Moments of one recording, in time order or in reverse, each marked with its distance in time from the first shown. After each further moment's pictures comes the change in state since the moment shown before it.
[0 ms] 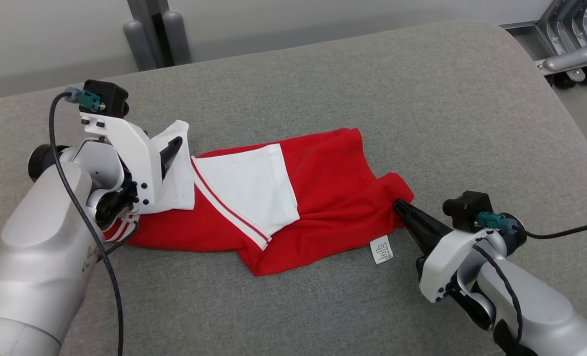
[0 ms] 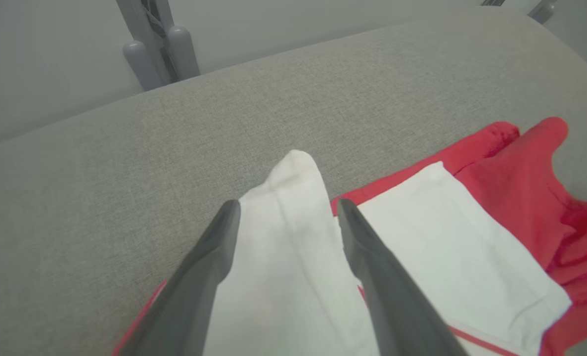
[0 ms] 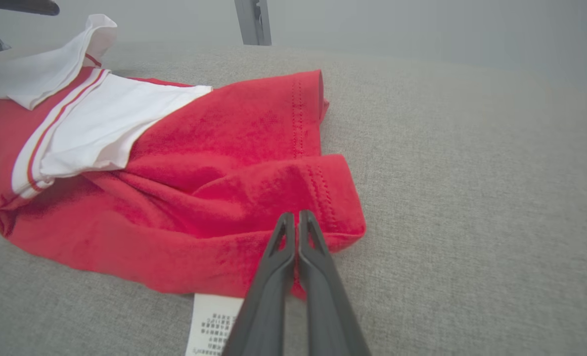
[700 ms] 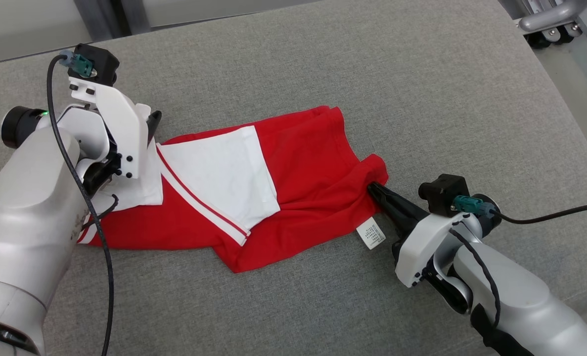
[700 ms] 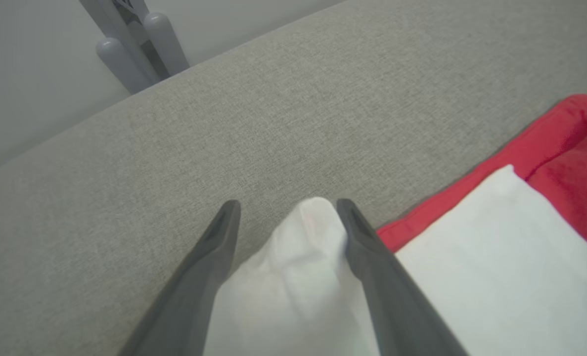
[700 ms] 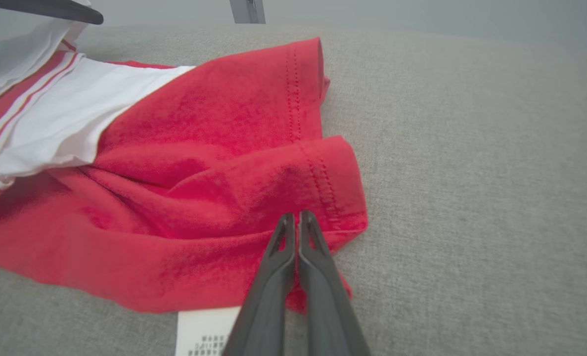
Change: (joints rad) left arm -0.170 0.014 -0.166 0.157 0.001 0.000 -0.037; right arm -0.070 0.067 0.023 0.019 -0.001 0.000 -0.006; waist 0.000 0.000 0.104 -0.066
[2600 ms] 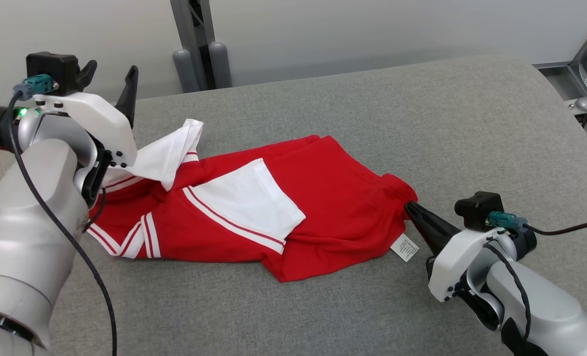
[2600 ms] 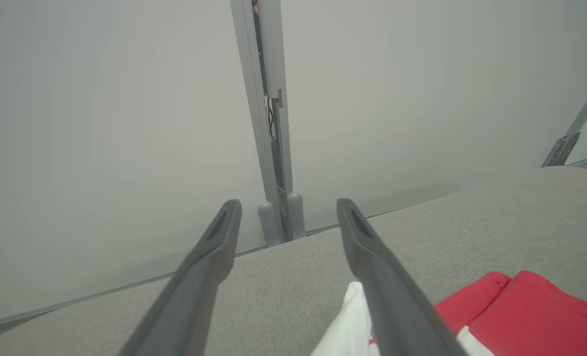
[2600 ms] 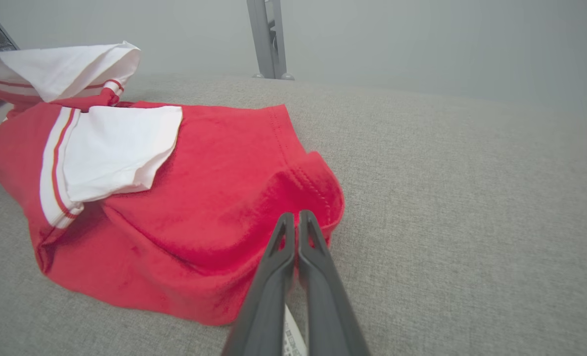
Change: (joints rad) left arm -0.038 -0.026 -0.129 0.176 -0.148 0.056 -0.546; right arm 0.055 -0.083 0.015 0.032 0.082 0.000 -0.004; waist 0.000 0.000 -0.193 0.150
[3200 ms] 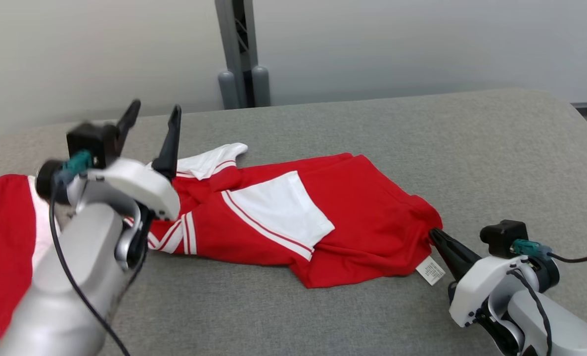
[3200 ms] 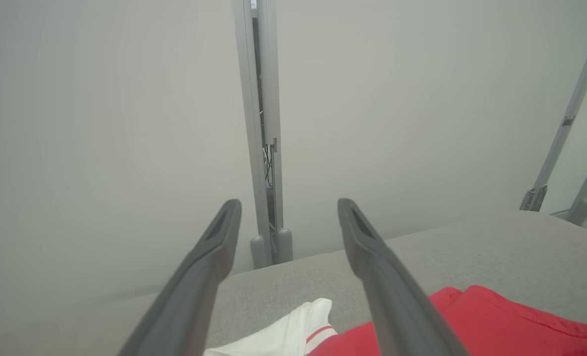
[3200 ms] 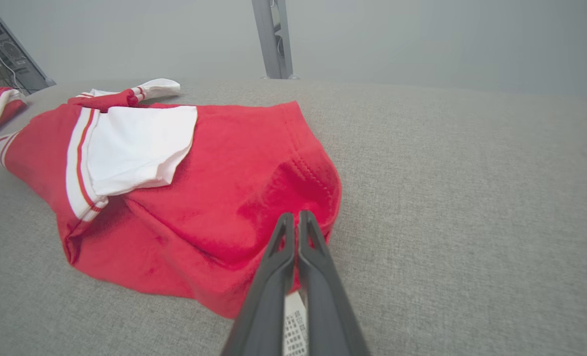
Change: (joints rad) left arm 0.326 0.009 0.246 -0.449 0.183 0.112 -0.057; right arm 0.116 -0.033 -0.080 -0.013 0.007 0.000 0.000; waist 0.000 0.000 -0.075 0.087
